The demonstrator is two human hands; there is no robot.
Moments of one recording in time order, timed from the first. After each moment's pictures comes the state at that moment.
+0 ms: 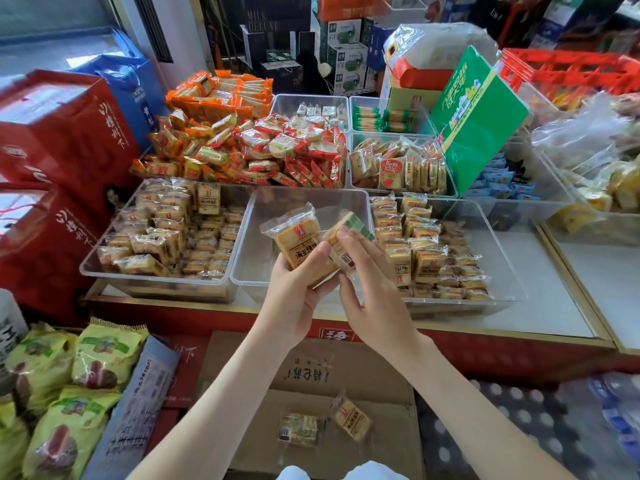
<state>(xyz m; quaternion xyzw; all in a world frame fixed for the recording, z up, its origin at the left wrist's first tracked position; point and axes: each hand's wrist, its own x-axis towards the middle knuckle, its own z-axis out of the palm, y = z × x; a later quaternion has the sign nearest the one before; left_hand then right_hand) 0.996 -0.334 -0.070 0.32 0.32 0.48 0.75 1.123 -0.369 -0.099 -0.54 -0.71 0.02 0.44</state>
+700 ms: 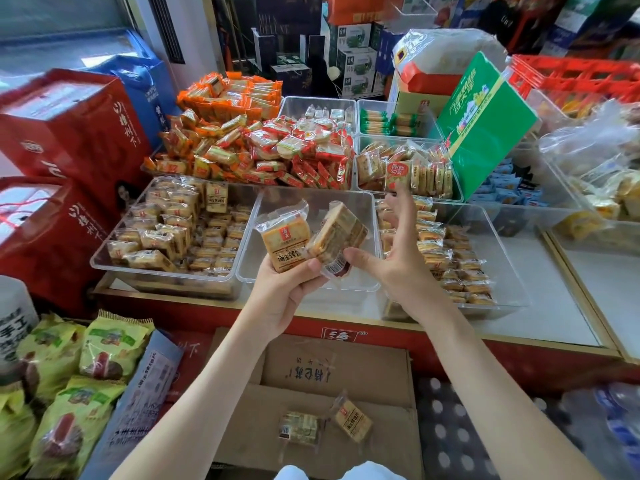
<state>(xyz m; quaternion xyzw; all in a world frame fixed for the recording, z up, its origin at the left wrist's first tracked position) 0.971 -0.321 -0.086 0.36 0.27 0.47 0.76 1.145 -0.359 -0.042 -0.58 -0.58 0.33 0.47</state>
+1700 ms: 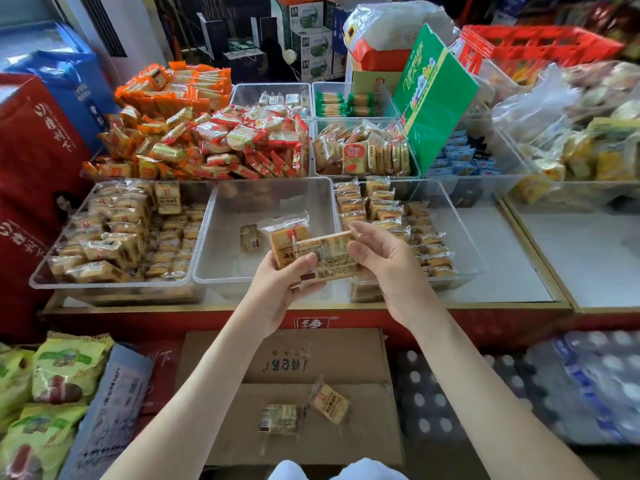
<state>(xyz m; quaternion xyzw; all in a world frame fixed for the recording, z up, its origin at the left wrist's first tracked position) 1.023 -0.328 -0.100 0.40 0.39 0.36 0.74 1.191 -0.389 -0.071 -0.54 -0.36 0.51 0.57</state>
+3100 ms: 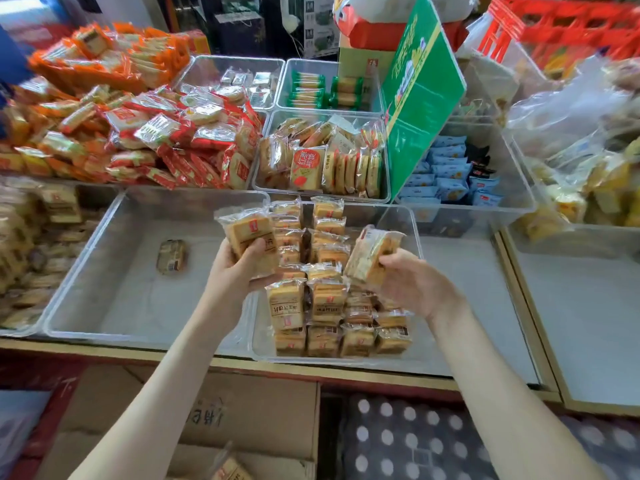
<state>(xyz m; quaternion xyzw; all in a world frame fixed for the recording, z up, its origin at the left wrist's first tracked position) 1.193 -0.226 -0.141 0.41 0.49 0.43 0.64 1.458 -0.268 -0.163 -0.35 -0.25 0.77 0.46</state>
